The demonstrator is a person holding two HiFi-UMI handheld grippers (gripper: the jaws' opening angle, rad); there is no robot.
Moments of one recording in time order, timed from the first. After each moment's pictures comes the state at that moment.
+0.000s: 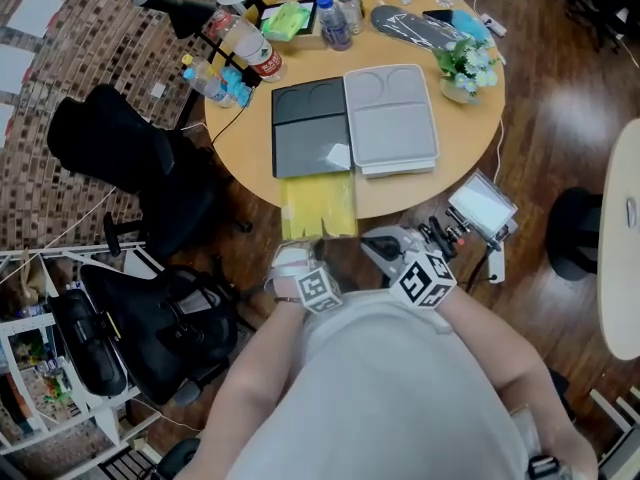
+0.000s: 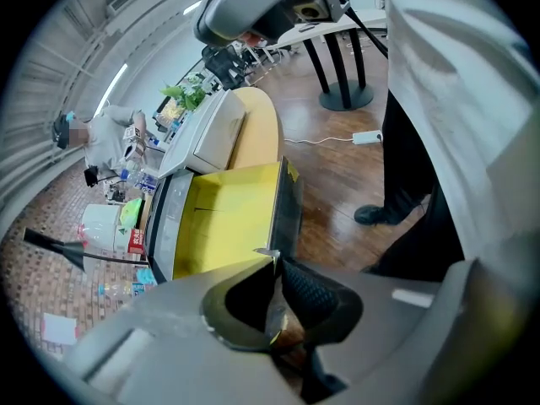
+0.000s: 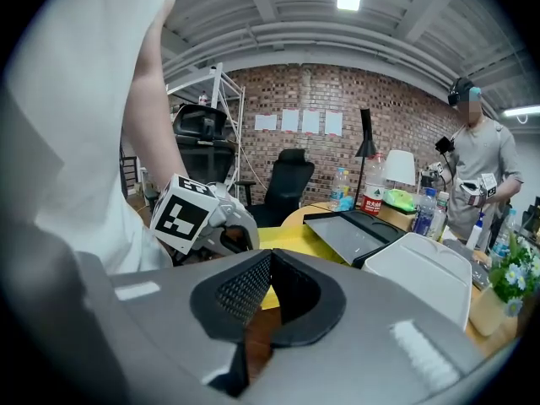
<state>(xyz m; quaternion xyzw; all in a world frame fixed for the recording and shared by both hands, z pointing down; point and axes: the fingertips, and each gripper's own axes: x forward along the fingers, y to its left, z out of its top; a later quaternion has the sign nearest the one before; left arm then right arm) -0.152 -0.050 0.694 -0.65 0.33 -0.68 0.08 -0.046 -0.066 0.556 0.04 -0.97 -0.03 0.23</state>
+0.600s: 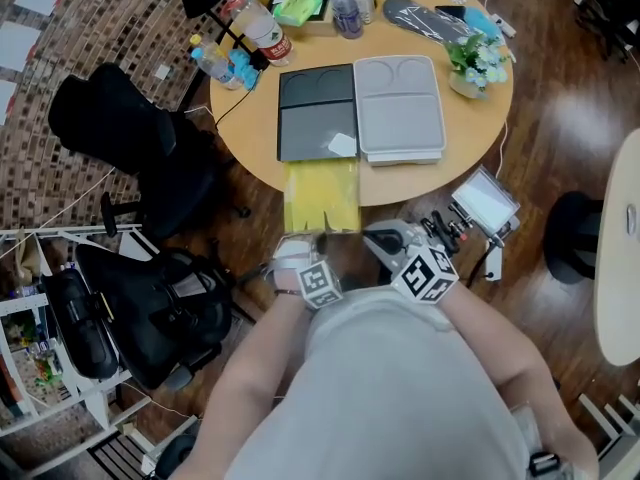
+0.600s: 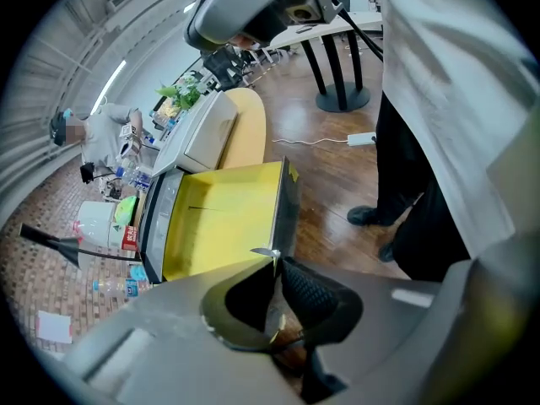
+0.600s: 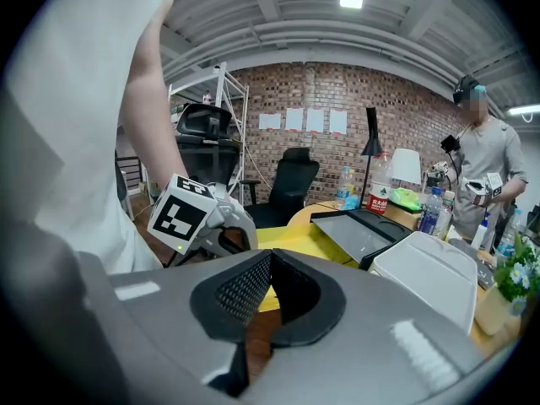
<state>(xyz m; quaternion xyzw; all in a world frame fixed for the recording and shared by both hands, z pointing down) -0.144 -0.032 0.699 -0.65 0.32 -0.68 0.07 -0.044 -0.055 0.559 0.03 -0.97 -0.03 0.23</state>
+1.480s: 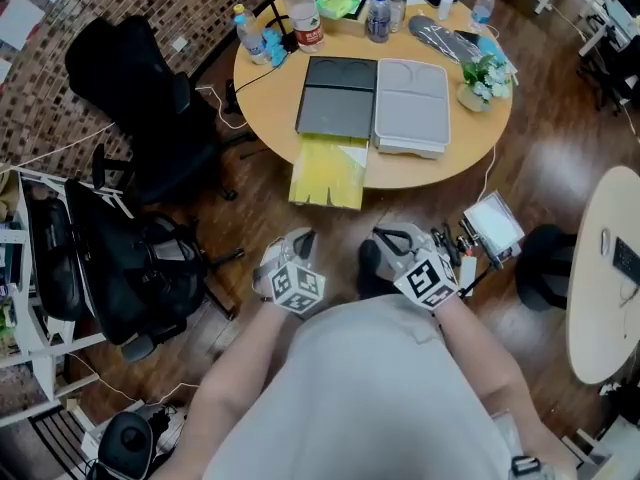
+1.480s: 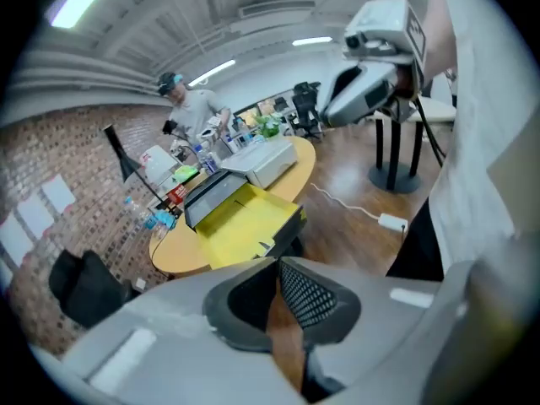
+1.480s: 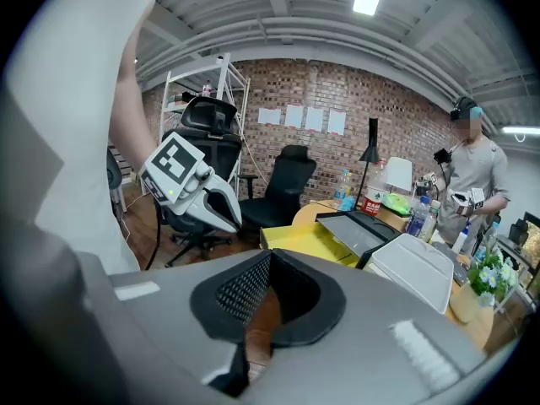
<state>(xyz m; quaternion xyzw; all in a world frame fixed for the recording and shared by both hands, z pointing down) -0.138 0.046 0.631 -0.72 0.51 -0.46 -0.06 -0.018 0.007 0.546 0.07 -0.96 -0.05 0.26</state>
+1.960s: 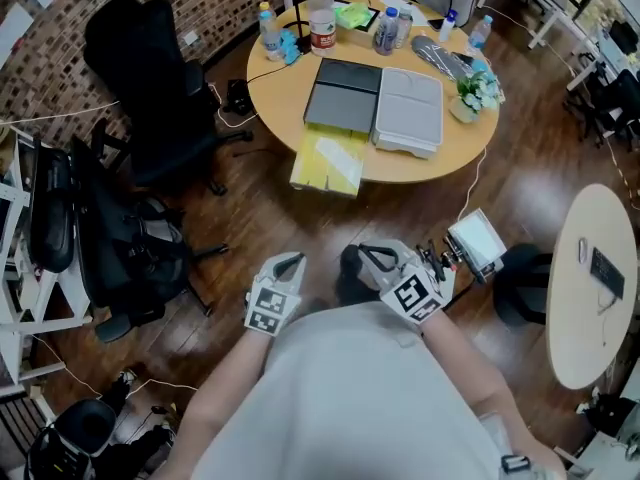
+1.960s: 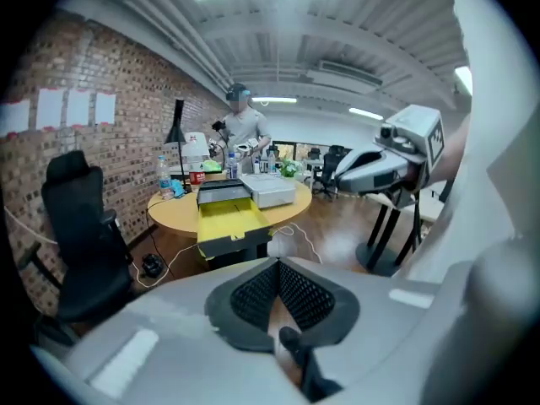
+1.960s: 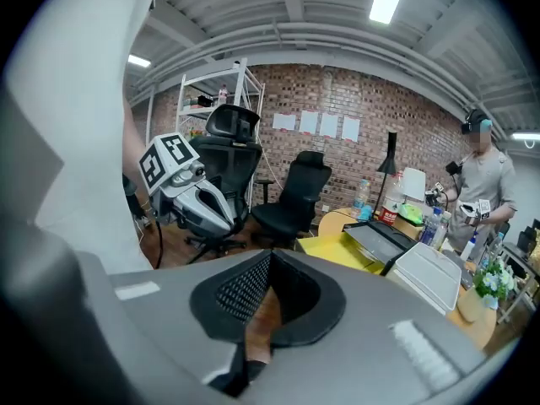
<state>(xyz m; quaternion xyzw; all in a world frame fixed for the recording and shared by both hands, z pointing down) -0.108 0.157 0.575 -0.77 0.56 -0.22 -0.19 -0.010 0.104 0.517 0.04 -0.96 -0.06 0.27</state>
